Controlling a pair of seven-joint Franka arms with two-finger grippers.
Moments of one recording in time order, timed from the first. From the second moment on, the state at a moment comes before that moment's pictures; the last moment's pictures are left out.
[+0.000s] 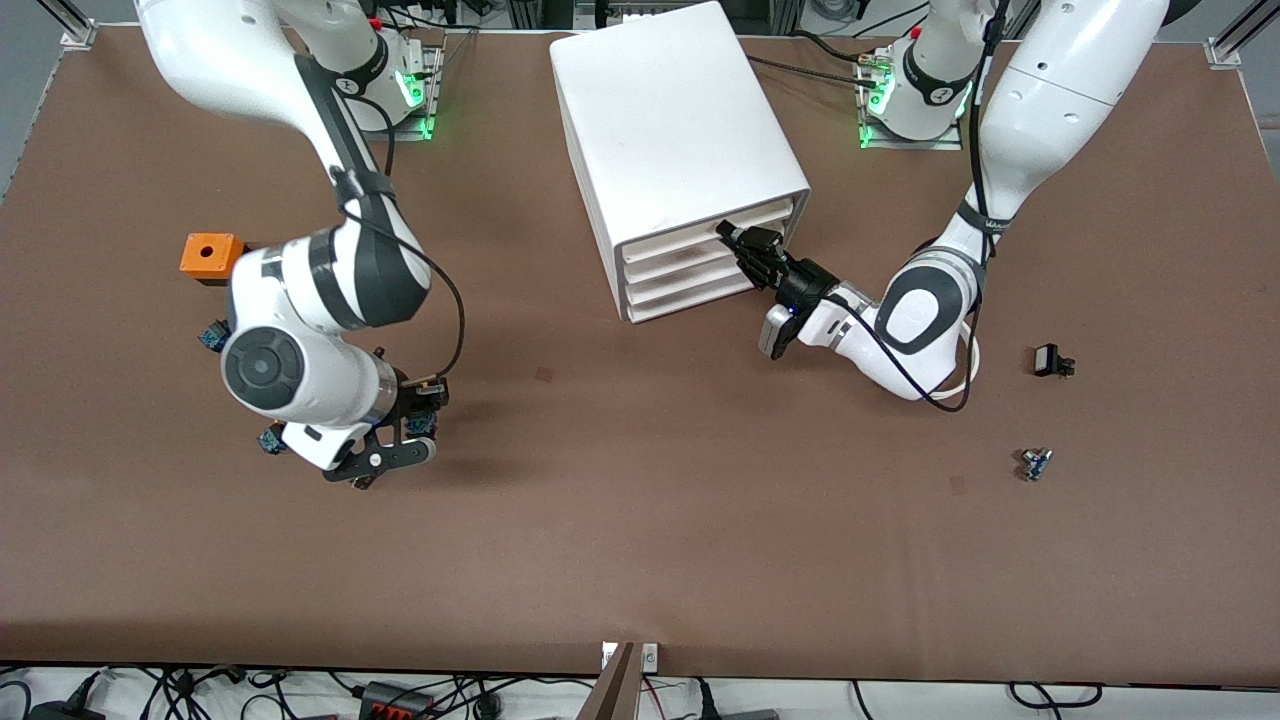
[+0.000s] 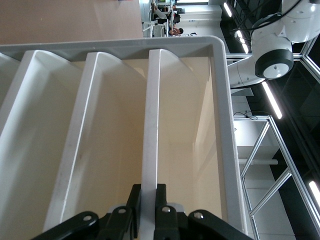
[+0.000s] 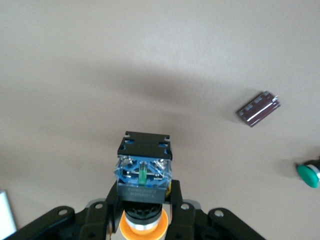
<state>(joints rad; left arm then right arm) -0.06 0.64 -0.26 -1.82 -1.10 1.46 0.89 0.37 0.63 -0.08 -1.28 0.11 1.81 0.04</state>
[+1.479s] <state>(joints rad) -0.01 0.76 -0.18 -1.46 -0.98 1.45 0.54 0.78 0.62 -0.08 -1.05 0.11 1.79 0.43</state>
